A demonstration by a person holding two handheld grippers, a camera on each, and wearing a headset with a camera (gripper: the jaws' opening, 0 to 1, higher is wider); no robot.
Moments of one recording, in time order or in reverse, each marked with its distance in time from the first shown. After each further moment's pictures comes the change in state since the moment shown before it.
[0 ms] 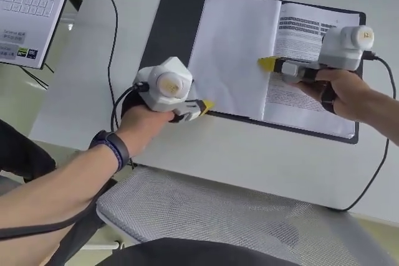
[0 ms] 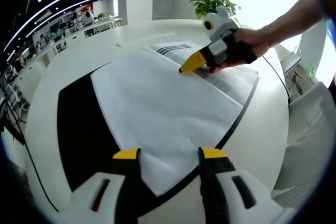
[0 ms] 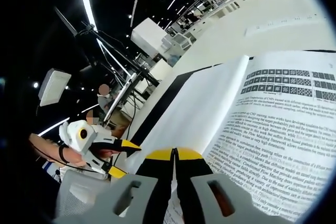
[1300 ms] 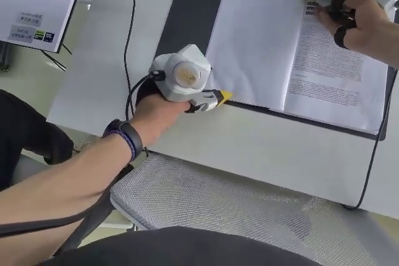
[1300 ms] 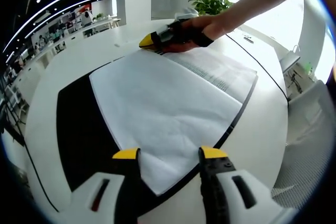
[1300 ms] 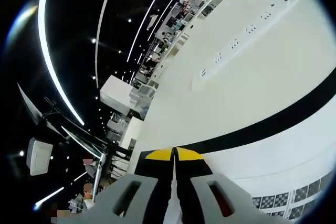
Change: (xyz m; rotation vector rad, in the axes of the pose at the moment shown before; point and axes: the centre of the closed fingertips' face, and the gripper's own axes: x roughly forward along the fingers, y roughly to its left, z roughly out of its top) left arm -0.001 0.000 -0.001 0.010 0.004 -0.008; right arm 0.023 -0.119 0.134 0.337 -0.395 -0.202
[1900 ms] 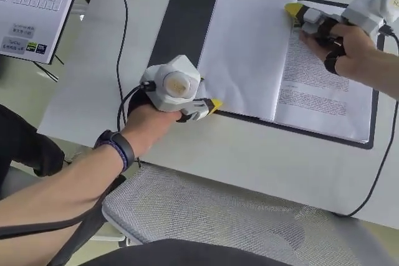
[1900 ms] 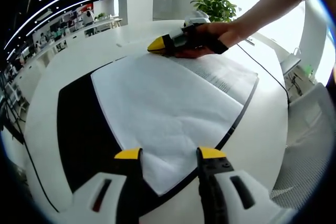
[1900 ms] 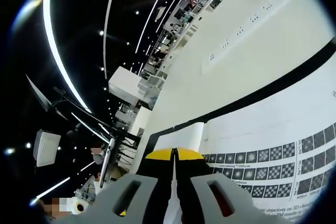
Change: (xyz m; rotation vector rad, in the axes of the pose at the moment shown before) left arm 0.001 0.003 0.000 -0.015 -0.008 0.000; right arm -0.030 0.016 -0.043 -0.022 0.078 0.090
